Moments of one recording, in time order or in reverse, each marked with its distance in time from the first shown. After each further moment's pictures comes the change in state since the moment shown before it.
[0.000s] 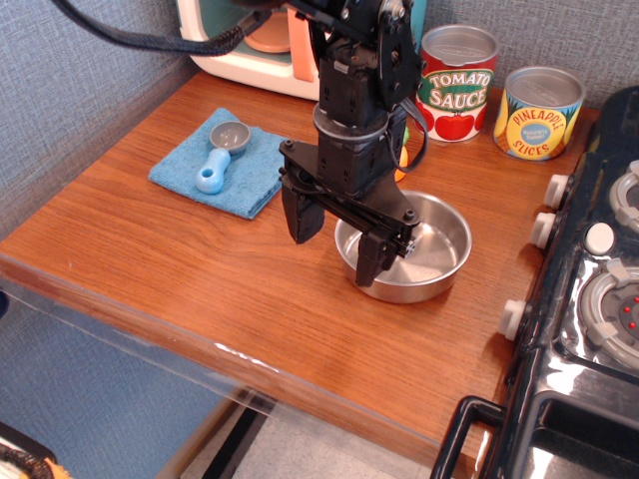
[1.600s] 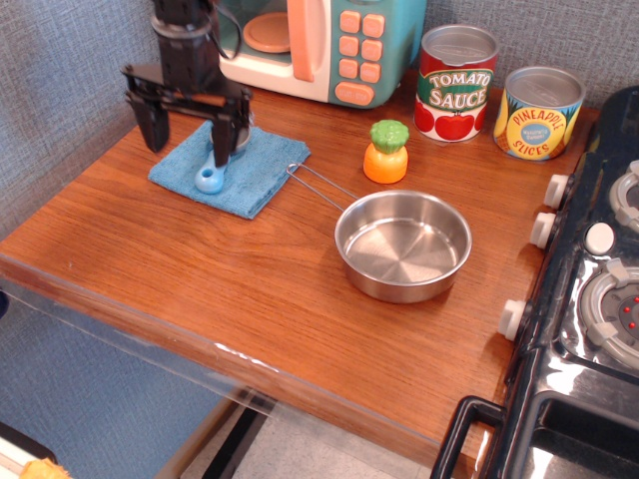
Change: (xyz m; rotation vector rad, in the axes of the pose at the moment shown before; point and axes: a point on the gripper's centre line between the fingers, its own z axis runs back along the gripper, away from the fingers) arm 0.008 0.181 -0.030 0.069 0.087 0.493
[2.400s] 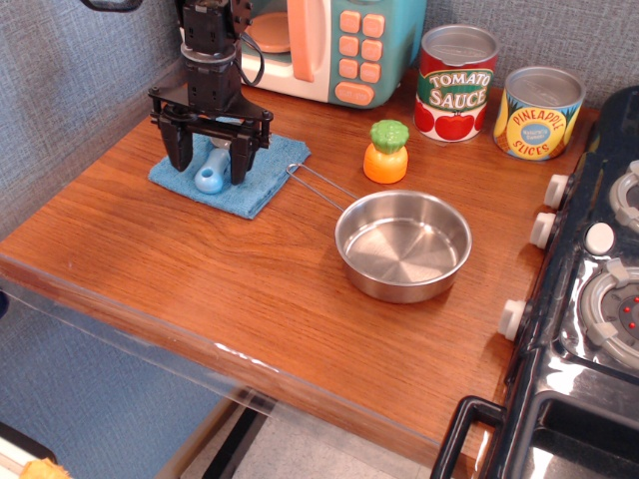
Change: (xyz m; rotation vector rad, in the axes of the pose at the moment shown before) arm 0.011 -0.011 -0.021 0.012 0.028 0.005
